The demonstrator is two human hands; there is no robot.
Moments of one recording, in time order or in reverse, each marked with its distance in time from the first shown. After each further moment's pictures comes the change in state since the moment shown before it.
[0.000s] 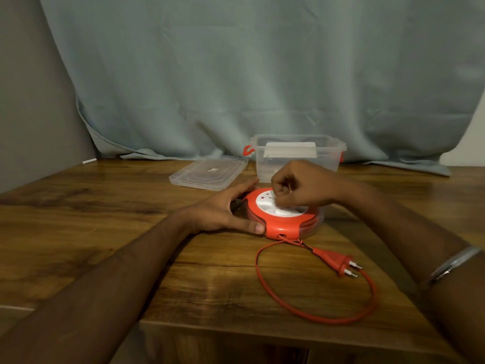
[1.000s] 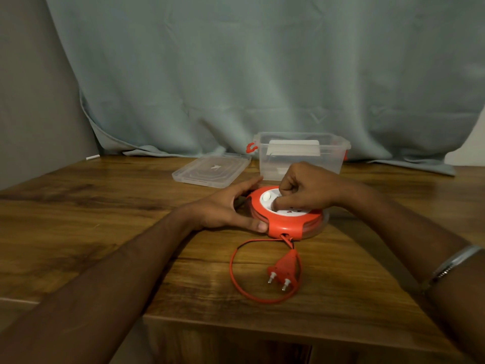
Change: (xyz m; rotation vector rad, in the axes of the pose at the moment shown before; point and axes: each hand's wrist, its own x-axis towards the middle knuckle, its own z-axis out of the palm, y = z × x) left_hand 0.002 -0.005 -0.001 -0.017 -0.021 -0.006; right_hand -0.003 -0.004 0.008 0.021 -0.016 0.030
